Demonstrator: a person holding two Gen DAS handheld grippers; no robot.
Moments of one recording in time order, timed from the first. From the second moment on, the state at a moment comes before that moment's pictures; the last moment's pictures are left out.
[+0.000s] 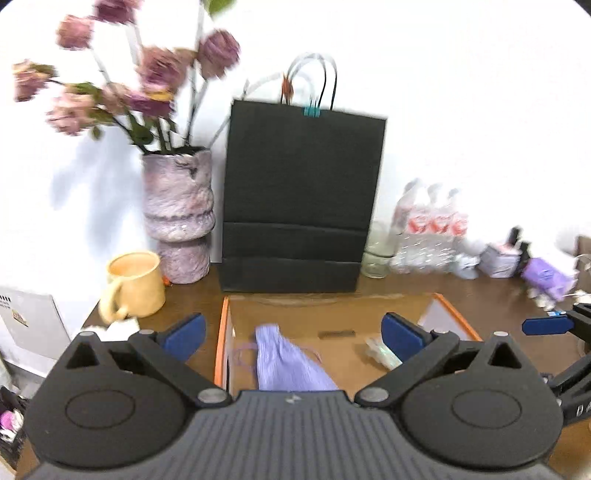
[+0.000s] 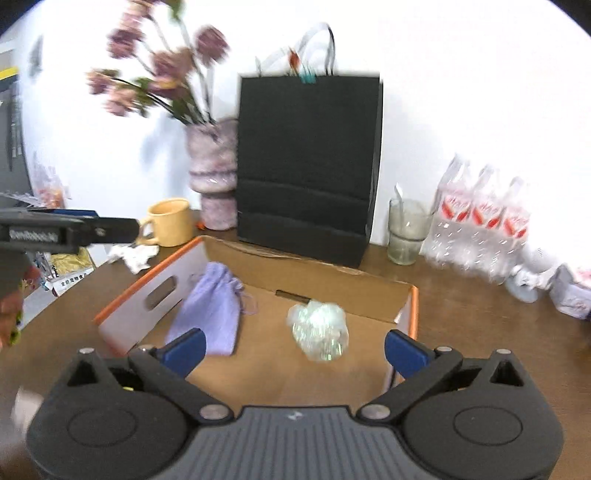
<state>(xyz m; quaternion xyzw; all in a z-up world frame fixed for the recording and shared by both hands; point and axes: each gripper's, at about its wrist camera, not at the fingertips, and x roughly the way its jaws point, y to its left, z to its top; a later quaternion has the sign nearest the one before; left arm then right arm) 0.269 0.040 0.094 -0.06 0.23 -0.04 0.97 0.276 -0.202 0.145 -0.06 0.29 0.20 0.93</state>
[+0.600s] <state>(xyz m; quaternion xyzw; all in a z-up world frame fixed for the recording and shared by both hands) 0.076 0.025 0.015 -0.06 0.19 0.00 0.98 0.095 -0.230 0.066 -0.04 0.26 0.14 0.95</state>
